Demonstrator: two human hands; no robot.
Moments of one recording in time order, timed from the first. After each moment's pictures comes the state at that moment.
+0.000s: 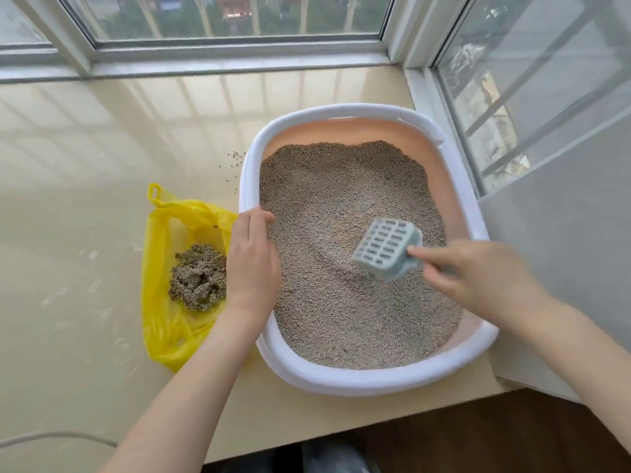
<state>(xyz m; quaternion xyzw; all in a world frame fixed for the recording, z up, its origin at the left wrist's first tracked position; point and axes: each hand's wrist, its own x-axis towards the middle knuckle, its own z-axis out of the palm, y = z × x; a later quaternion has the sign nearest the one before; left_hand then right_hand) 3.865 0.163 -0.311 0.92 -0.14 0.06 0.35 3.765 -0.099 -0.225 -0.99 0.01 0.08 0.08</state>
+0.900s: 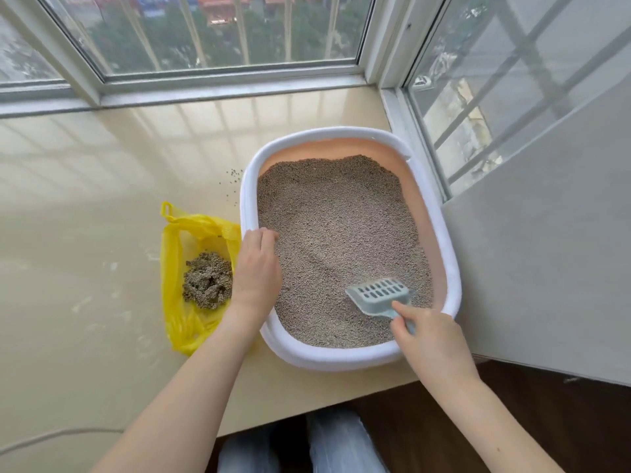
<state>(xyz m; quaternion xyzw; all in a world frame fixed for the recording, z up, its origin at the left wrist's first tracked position) 3.857 0.168 -0.292 0.94 -0.20 0.00 0.26 3.687 -0.023 -0.204 -0.91 0.31 0.17 0.22</state>
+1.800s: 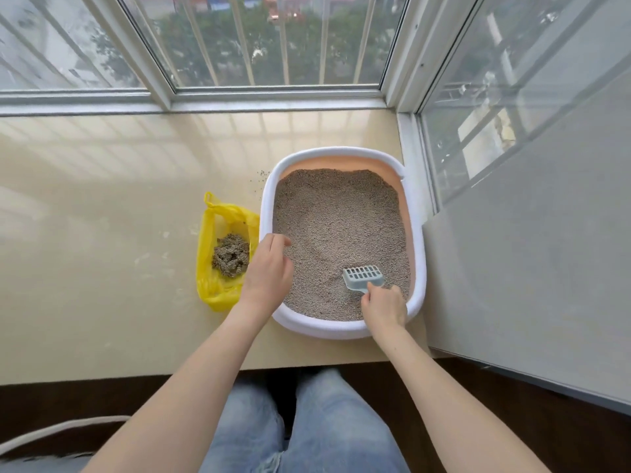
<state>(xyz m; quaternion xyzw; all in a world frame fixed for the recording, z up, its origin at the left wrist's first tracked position) 3.792 0.152 -0.177 0.94 -0.14 -0.02 0.29 3.705 -0.047 -0.229 -0.94 0.24 0.24 0.10</state>
